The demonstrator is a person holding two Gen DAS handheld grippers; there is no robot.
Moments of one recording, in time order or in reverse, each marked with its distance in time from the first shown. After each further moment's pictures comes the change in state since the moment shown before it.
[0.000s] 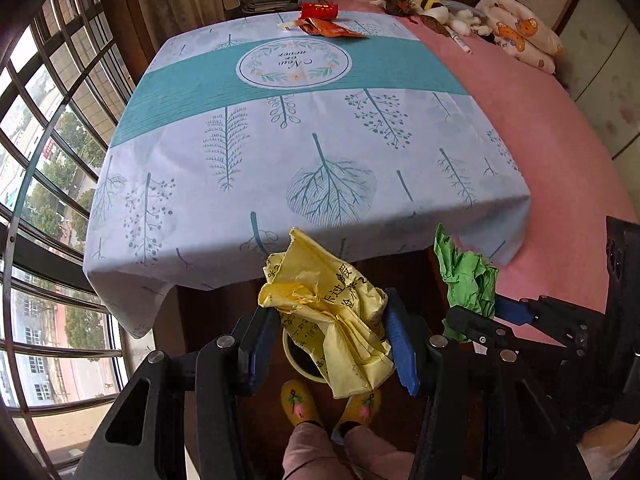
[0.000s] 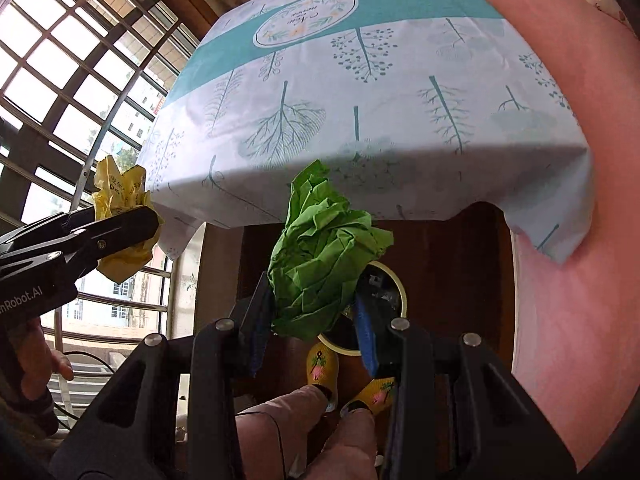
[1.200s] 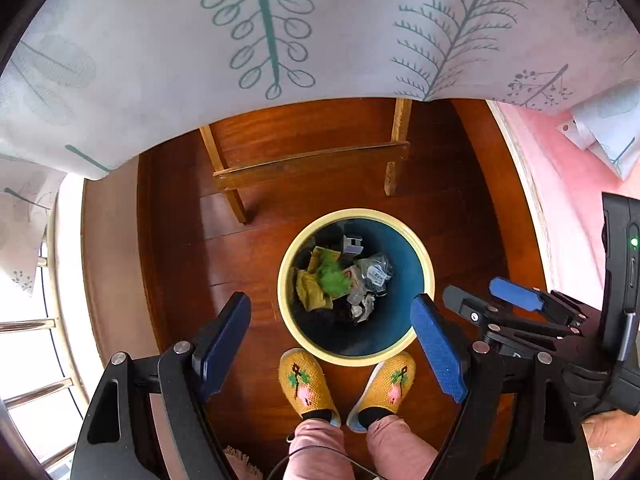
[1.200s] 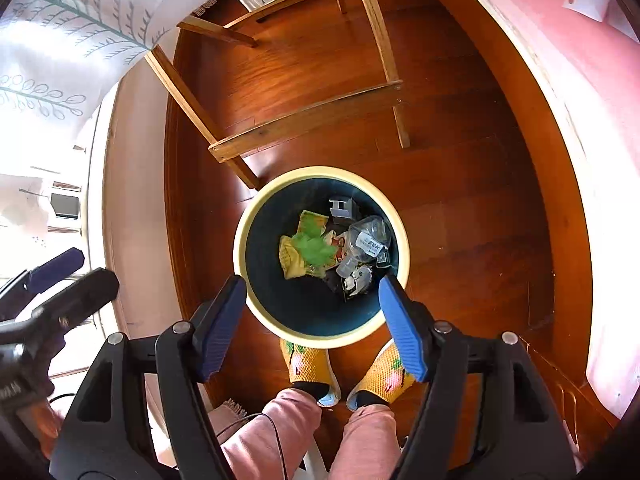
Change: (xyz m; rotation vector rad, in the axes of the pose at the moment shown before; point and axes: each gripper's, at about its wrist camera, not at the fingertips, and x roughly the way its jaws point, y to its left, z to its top) left arm 0.278 0.055 -0.117 -0.018 0.204 0.018; right arm 0.261 -0.090 -0.115 0.239 0.184 -0.104
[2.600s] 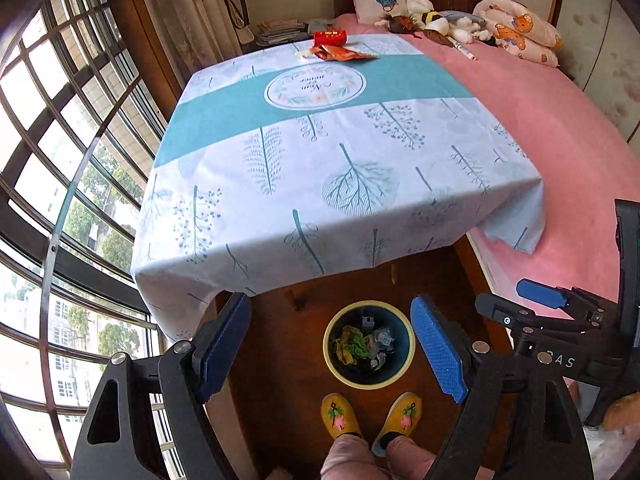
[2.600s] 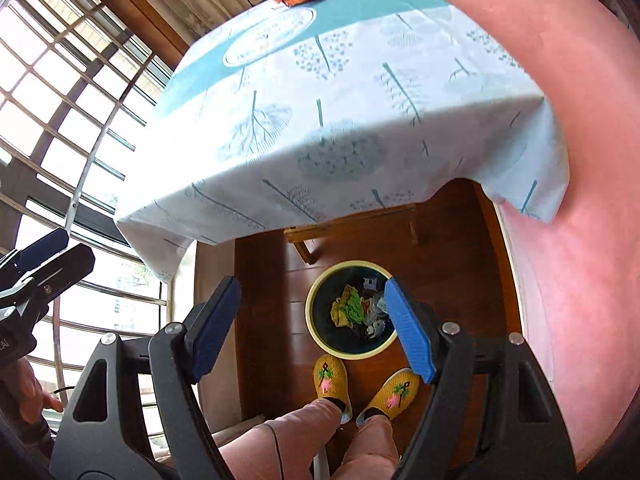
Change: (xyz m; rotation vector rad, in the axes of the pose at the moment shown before) left arm -0.362 -0.046 0.011 0.080 -0.338 0.139; right arm -0.312 0.063 0.003 -0.109 -0.292 0.098
